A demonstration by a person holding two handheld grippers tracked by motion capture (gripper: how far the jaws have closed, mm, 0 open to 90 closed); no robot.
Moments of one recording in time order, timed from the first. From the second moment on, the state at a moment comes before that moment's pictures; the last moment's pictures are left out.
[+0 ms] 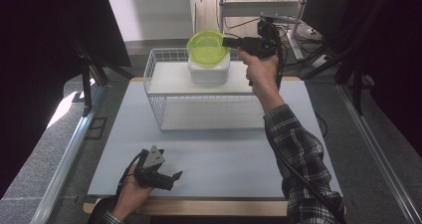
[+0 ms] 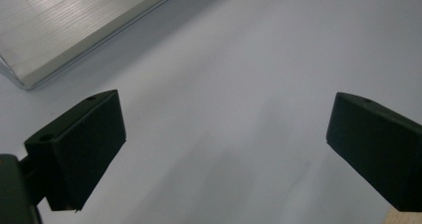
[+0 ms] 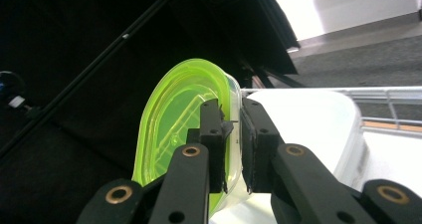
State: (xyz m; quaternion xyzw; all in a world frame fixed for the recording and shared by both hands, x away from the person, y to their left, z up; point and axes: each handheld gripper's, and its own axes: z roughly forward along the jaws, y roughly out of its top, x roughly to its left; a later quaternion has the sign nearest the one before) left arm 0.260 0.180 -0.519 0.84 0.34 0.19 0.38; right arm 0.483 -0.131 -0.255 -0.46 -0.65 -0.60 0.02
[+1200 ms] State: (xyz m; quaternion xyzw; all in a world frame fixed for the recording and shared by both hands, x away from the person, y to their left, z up) left arm 0.259 0.177 -0.521 0.84 0.34 0.19 0.38; right arm 0.491 -0.117 -0.257 -0.46 -0.69 -0.55 -0.07
